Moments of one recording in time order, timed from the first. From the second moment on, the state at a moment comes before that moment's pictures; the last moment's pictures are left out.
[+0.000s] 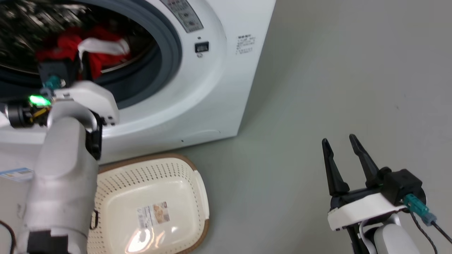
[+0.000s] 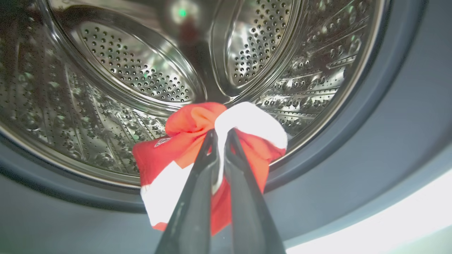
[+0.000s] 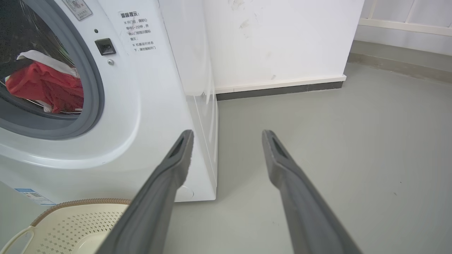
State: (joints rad) left arm -0.89 0.25 -0.04 0.94 -0.11 0.01 -0.26; right arm -0.15 -0.05 0.11 0.18 0.18 0.13 -0.26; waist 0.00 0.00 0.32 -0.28
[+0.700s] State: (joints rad) left arm -0.22 0.12 0.01 0.22 -0.14 0.00 -0.26; right arm 0.01 -0.05 0.02 0.18 0.10 0.13 -0.26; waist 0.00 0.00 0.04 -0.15
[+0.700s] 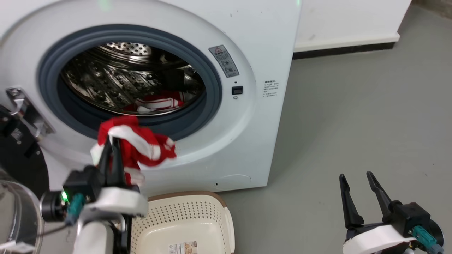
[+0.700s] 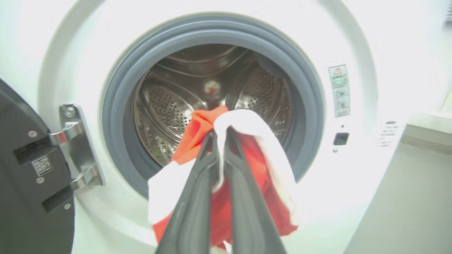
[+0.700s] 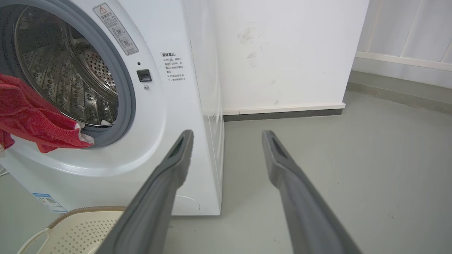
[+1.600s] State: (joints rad) left arm -0.20 0.05 -0.12 0.63 -0.22 0.01 -0.26; right arm -0.07 -0.05 0.05 0.13 0.10 0.13 -0.25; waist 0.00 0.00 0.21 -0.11
